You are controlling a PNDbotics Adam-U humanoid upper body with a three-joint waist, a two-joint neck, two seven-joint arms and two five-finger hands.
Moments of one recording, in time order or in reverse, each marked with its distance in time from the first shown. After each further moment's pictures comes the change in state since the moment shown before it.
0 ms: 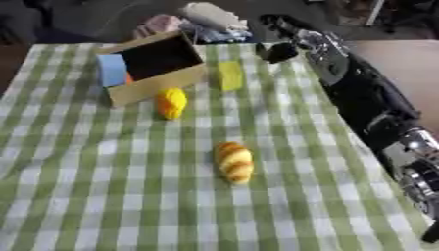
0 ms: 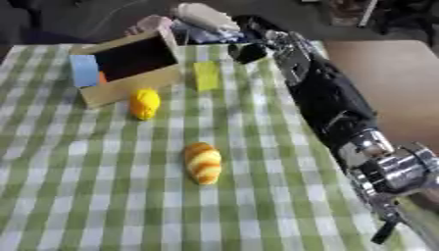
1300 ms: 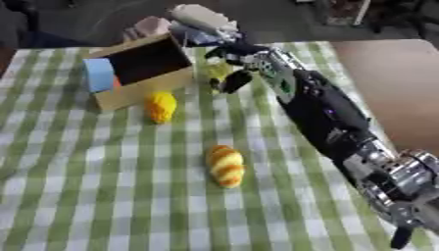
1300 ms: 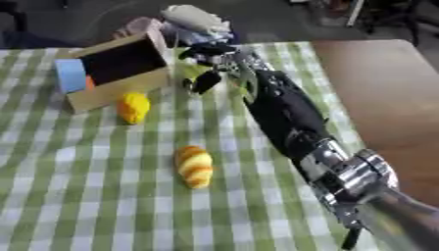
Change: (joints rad) left arm 0.000 -0.019 0.000 0.000 -0.005 -0.001 -0.030; right arm 0.010 0.092 0.068 -0.053 0.288 -0.065 0.139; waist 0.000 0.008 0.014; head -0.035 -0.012
